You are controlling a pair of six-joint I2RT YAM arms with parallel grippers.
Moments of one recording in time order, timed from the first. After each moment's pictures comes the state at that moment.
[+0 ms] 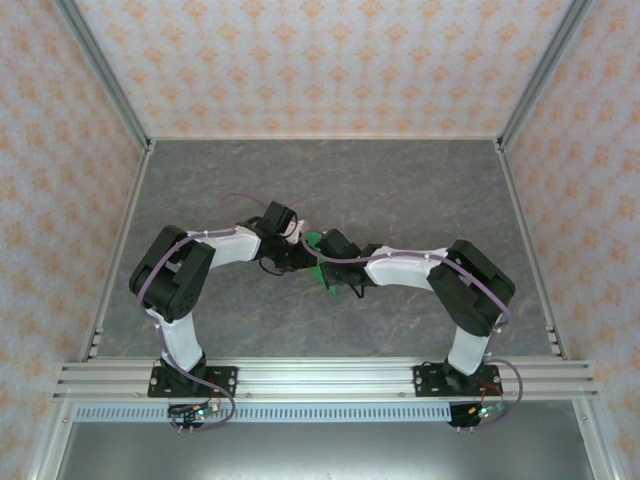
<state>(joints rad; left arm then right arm) -0.45 1.83 0.97 -0.25 0.52 -0.59 0.85 1.78 0.97 -0.28 0.14 0.41</state>
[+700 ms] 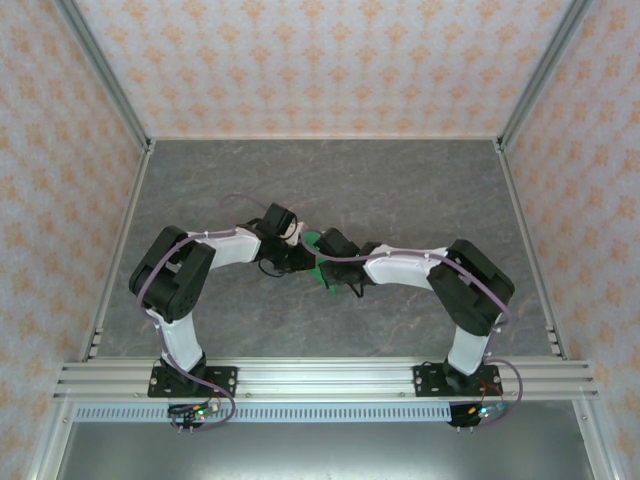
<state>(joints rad) -0.45 1.83 0.96 -0.25 0.48 -0.57 0.85 1.78 1.00 -0.32 0.14 0.41</state>
